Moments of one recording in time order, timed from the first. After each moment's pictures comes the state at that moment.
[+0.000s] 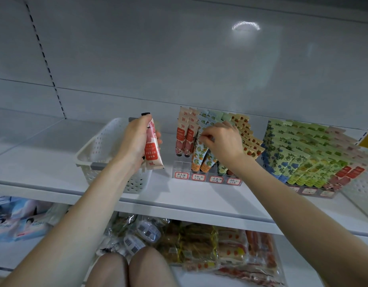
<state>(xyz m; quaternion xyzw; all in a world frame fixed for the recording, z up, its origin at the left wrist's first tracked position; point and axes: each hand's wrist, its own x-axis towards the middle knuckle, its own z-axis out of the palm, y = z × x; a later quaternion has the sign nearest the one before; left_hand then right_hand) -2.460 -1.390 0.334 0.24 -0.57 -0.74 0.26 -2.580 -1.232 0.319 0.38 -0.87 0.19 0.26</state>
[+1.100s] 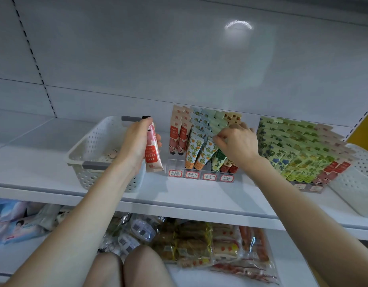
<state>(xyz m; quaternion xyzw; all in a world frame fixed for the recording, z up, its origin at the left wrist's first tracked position) -2.460 -1.377 0.328 0.21 -0.59 -0.74 0.25 -2.582 -1.190 0.326 0.28 -0.92 0.09 0.24</state>
